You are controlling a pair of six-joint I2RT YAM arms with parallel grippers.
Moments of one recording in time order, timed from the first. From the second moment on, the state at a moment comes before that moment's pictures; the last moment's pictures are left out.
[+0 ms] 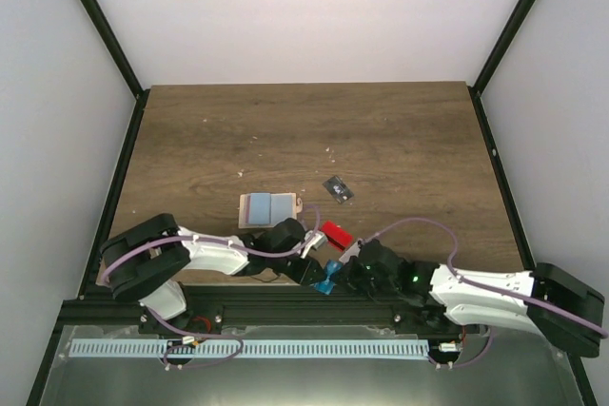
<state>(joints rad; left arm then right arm) -1.08 1.59 0.54 0.21 0.44 -0.61 1.10 0.96 0.13 0.07 -0.18 1.54</state>
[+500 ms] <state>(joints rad) -0.75 1.18 0.58 -0.14 0.15 -0.63 0.86 0.96 0.38 -0.02 -0.19 1.14</state>
